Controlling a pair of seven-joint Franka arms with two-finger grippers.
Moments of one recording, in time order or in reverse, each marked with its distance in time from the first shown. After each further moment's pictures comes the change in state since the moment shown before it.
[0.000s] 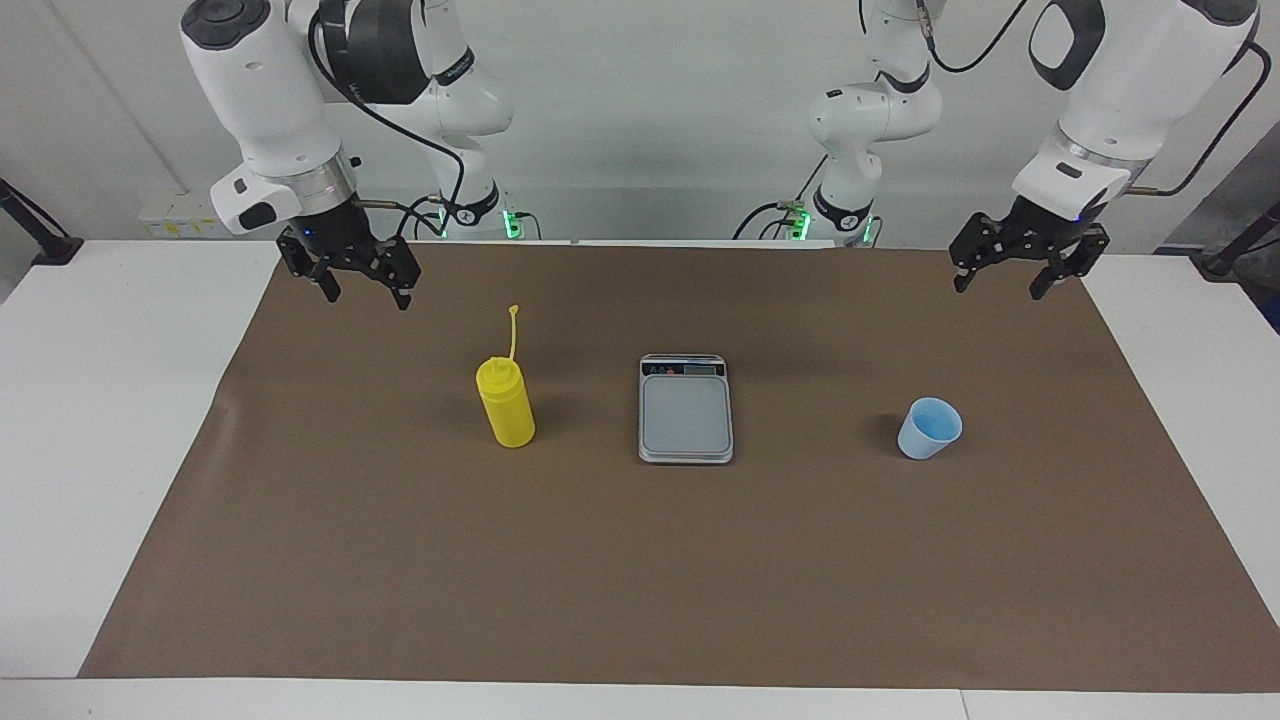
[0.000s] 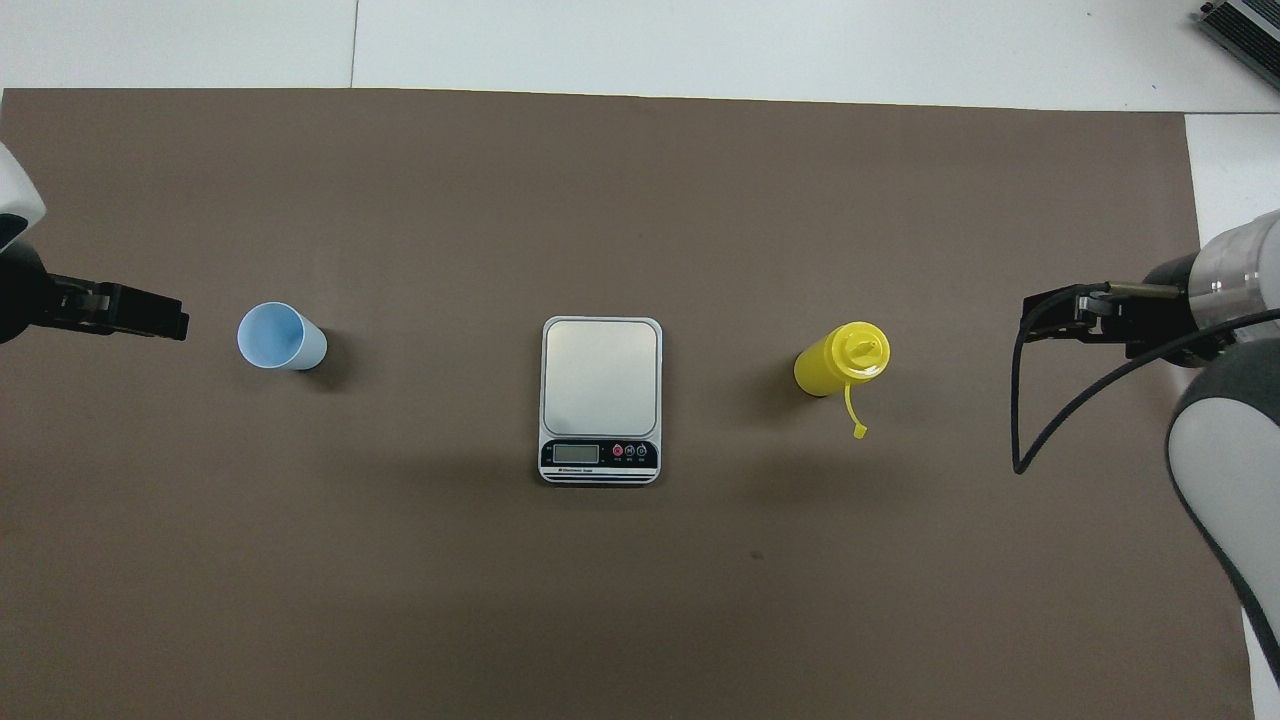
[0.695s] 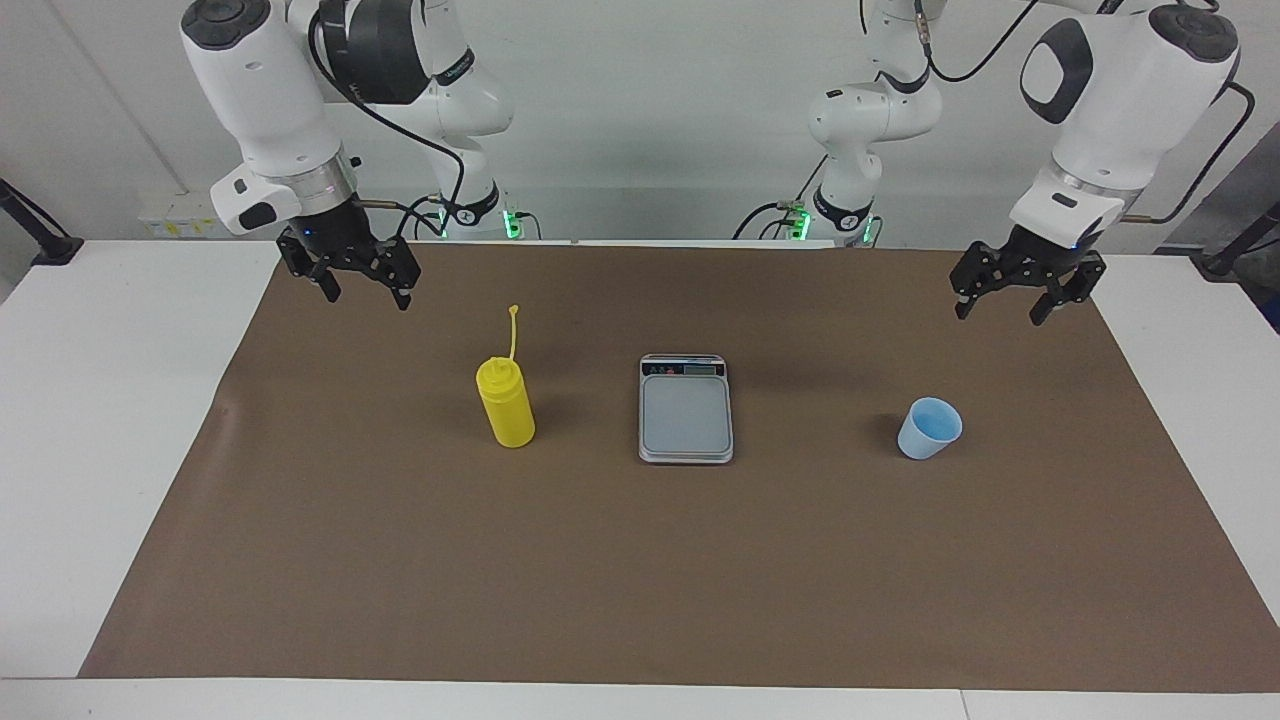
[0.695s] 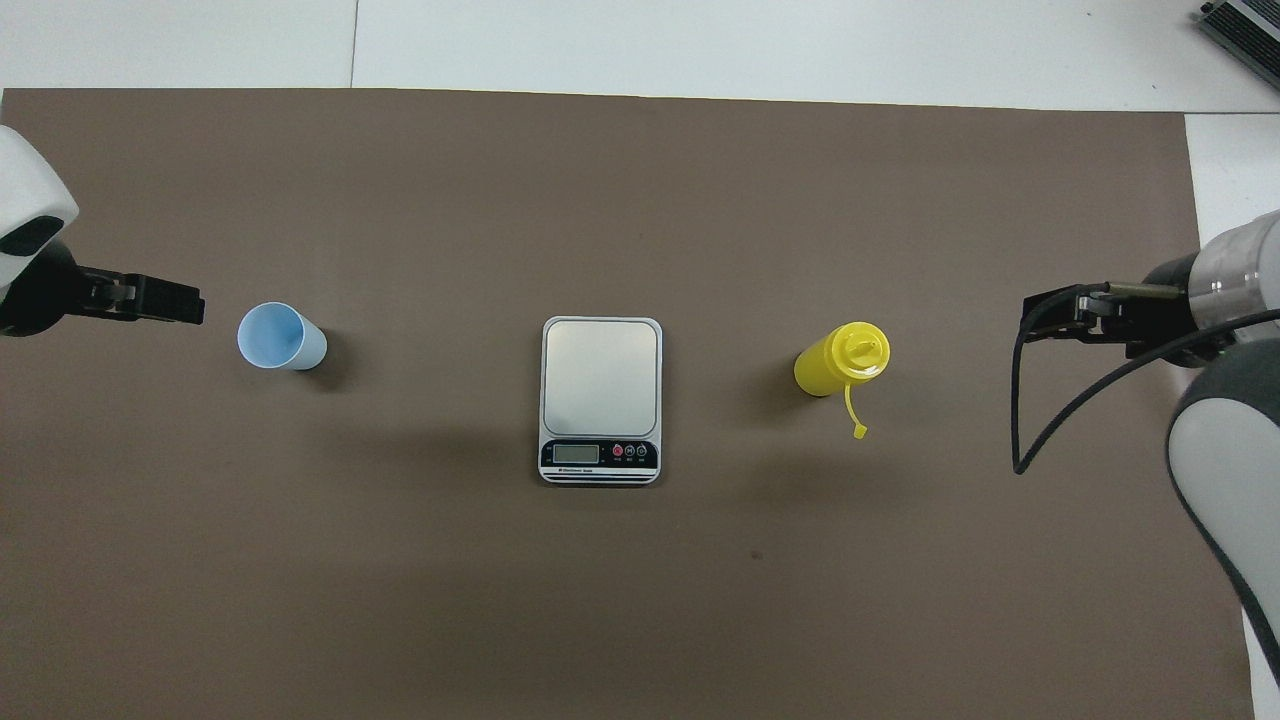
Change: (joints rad) left arm 0.011 0.022 0.010 -0.109 0.003 0.173 0.002; right arm 0.000 0.000 0.000 0.000 0.000 0.000 0.000
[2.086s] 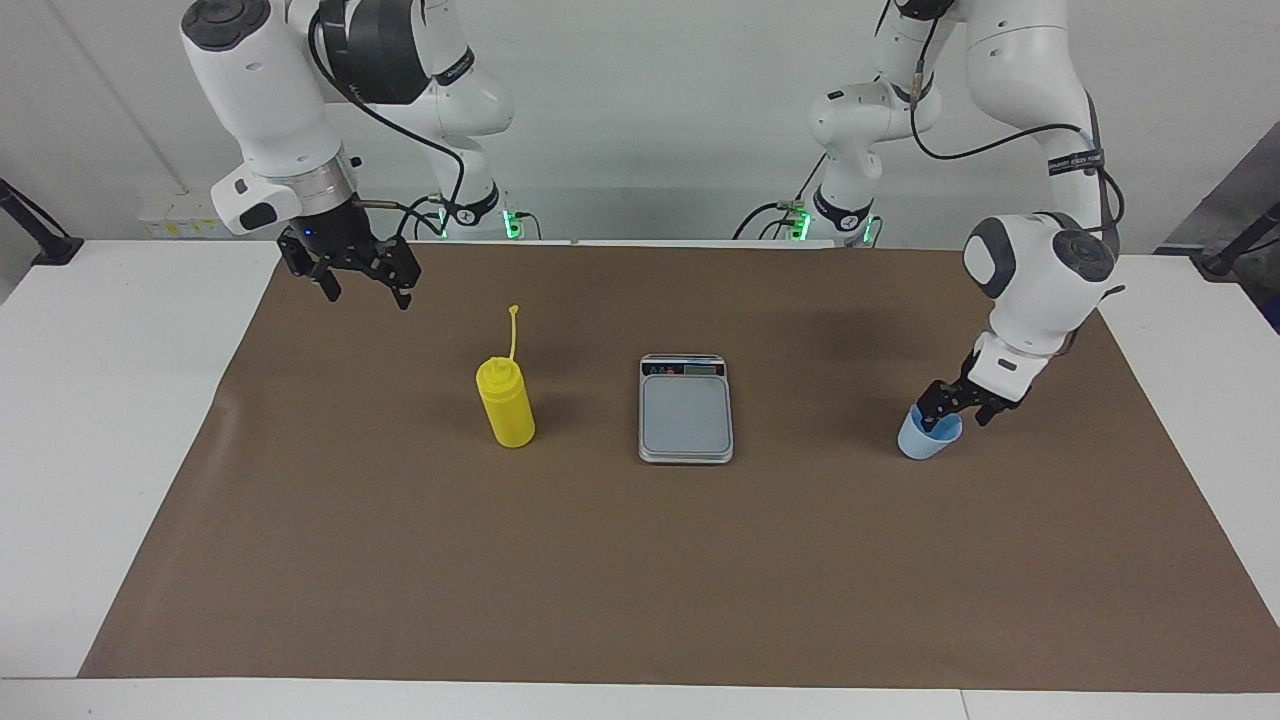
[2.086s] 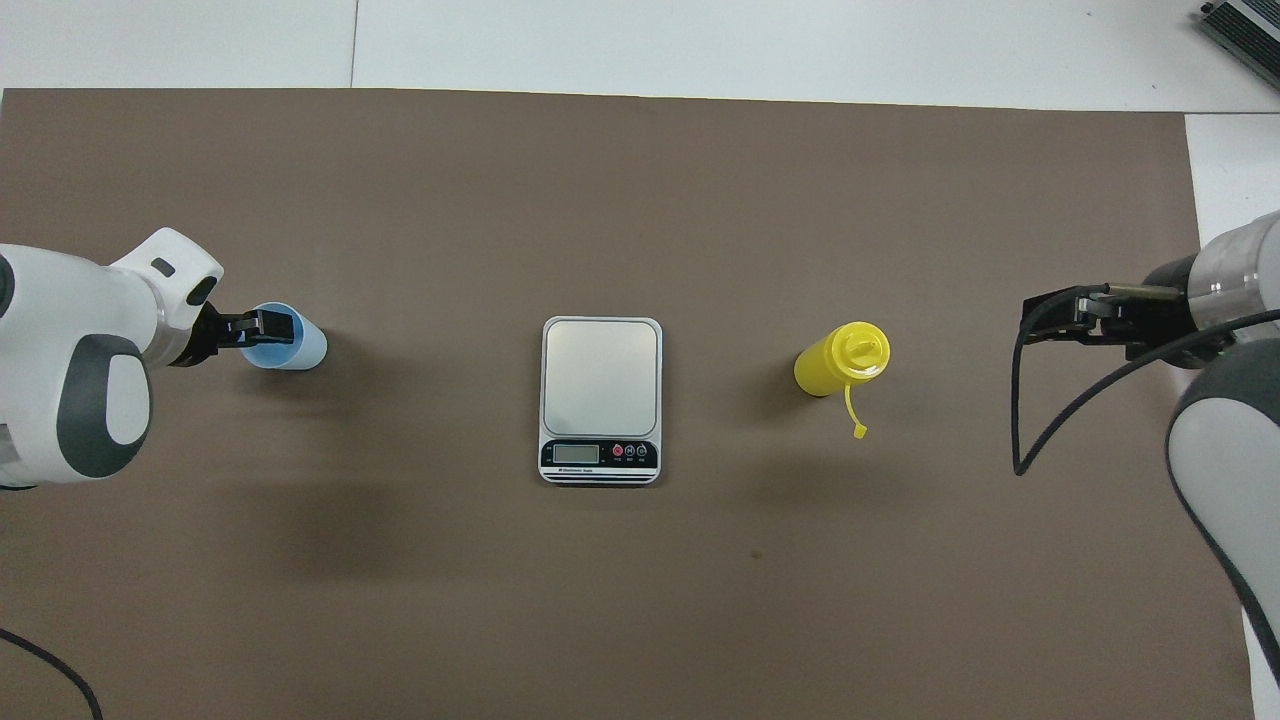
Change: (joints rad) left arm 0.047 0.192 0.007 -0.371 -0.001 0.564 -0.145; right arm 0.000 0.000 0.000 0.000 0.000 -0.006 0.000
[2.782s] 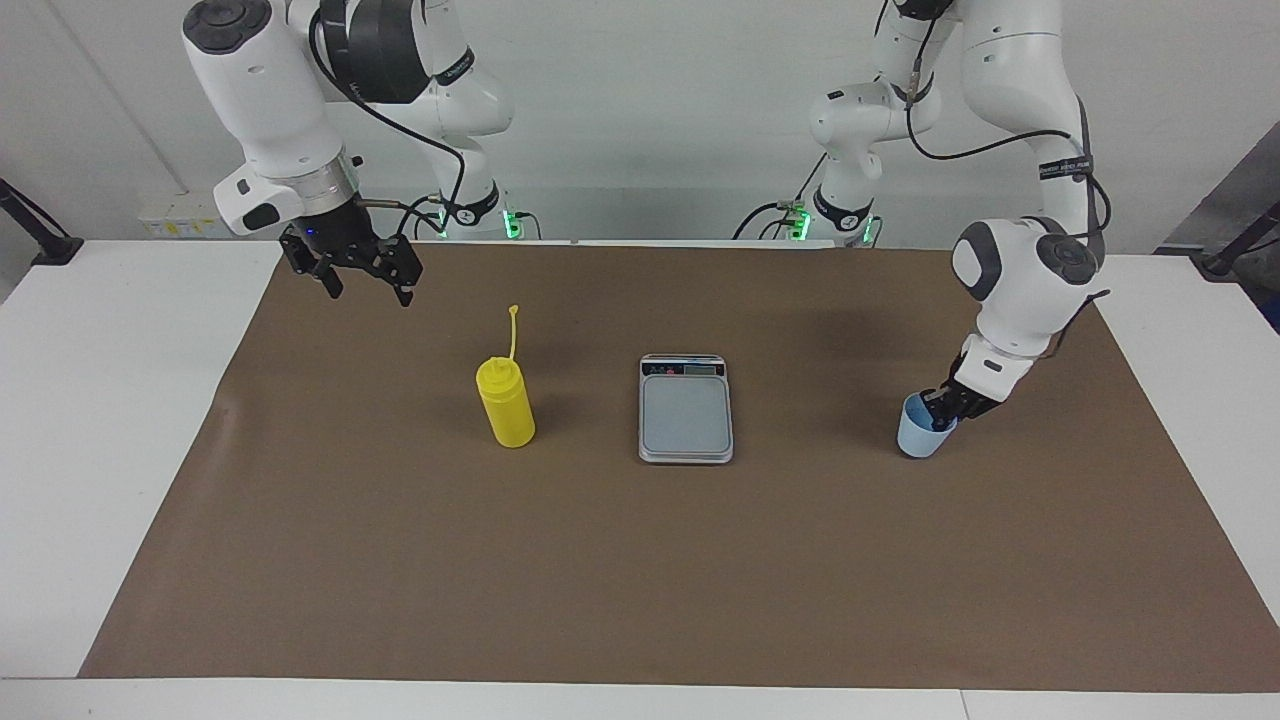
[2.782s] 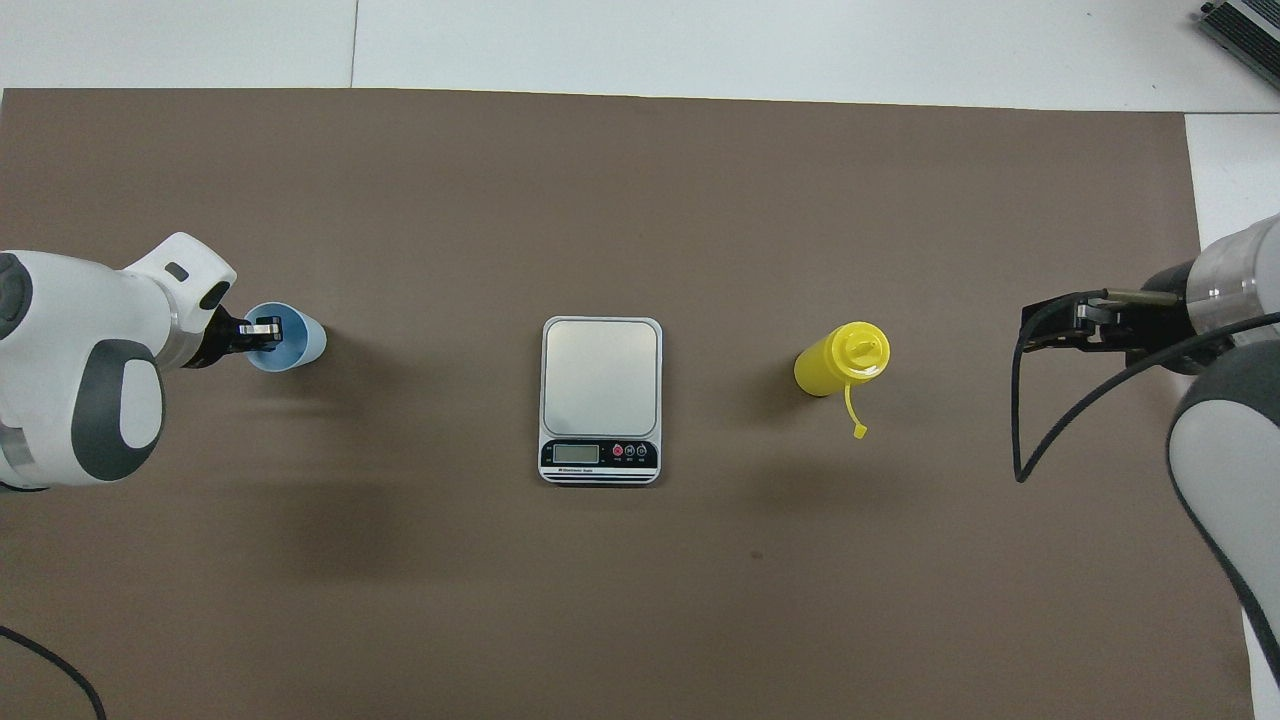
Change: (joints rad) left arm -0.007 -0.002 -0.014 0.027 0.000 -0.016 0.003; right arm 0.001 -0.003 0.000 0.000 0.000 -0.023 0.000
